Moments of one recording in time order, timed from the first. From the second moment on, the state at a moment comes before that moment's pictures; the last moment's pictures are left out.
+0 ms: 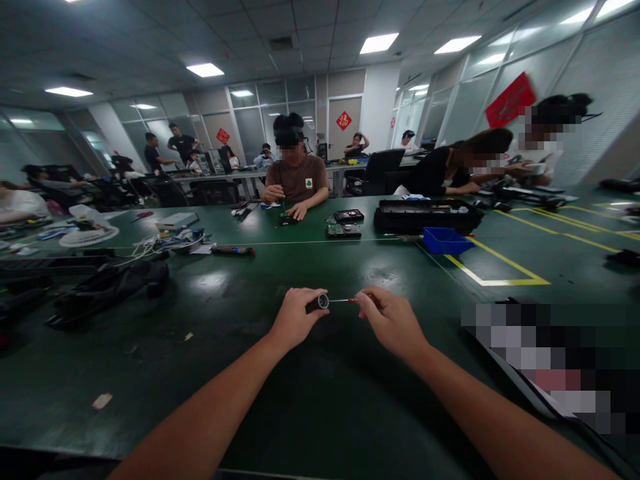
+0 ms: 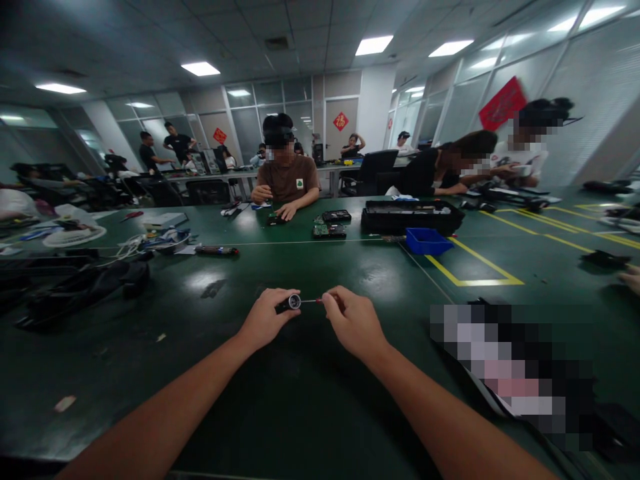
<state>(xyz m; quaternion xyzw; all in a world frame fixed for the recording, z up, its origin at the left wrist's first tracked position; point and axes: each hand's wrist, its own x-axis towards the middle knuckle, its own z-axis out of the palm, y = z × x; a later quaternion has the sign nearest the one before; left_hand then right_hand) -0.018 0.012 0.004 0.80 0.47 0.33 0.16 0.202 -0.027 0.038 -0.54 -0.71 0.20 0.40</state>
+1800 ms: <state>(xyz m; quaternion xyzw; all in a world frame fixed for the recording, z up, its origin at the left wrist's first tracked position) -0.014 0.011 0.001 0.82 0.48 0.26 0.15 0.200 -0.014 0.020 -0.47 -0.66 0.29 0.50</state>
